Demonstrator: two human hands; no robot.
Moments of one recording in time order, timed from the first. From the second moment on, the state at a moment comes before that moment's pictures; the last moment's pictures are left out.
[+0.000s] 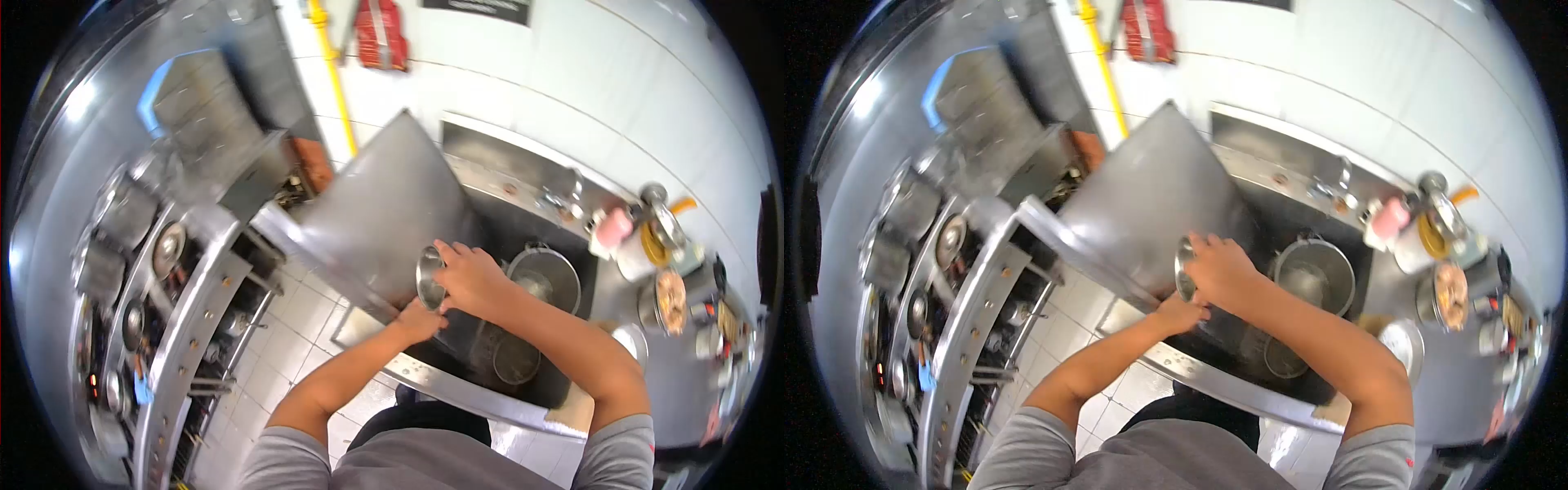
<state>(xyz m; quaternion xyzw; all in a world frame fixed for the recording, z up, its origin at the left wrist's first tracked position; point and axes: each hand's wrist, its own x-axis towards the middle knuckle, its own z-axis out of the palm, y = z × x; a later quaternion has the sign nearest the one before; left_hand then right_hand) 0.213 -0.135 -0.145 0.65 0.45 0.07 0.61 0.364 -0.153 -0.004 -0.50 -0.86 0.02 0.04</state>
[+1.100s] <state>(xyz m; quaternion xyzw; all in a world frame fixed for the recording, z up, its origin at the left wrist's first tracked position) -0.214 -0.487 -0.393 0.33 0.77 0.41 0.35 0.201 -0.099 0.091 -0.44 -0.88 -0.18 -0.02</state>
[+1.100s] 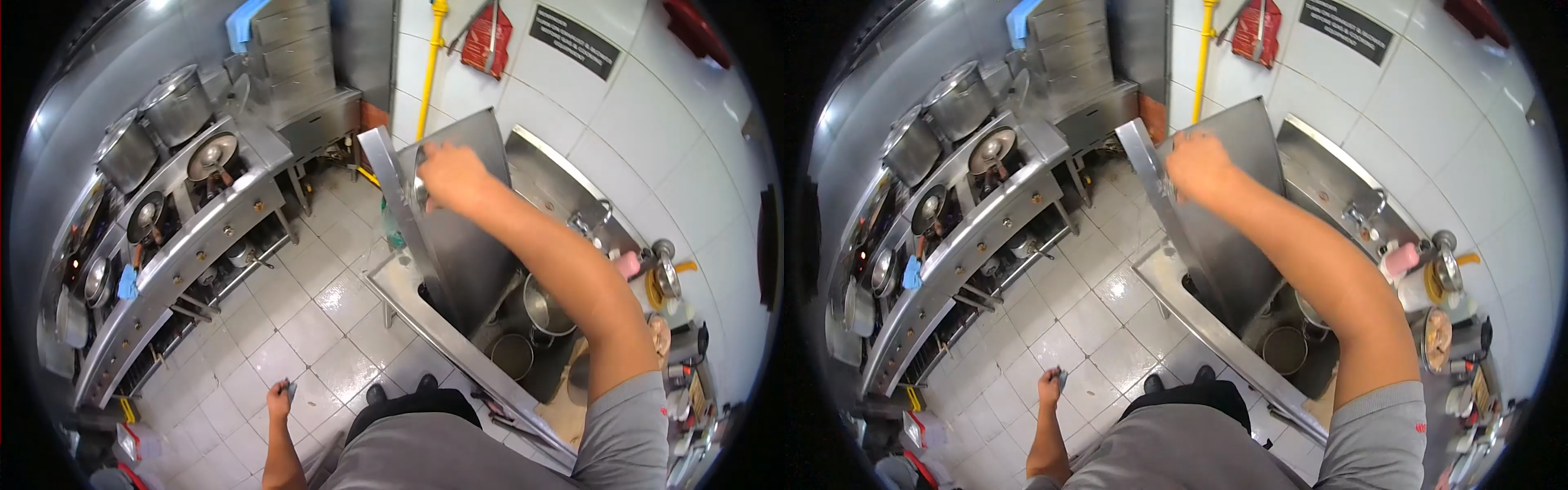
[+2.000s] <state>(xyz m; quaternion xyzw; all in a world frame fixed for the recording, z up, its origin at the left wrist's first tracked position) -0.145 -0.493 -0.302 0.25 0.77 0.40 0.43 0.571 -0.177 -0.338 -0.79 -0.51 0.12 -0.32</state>
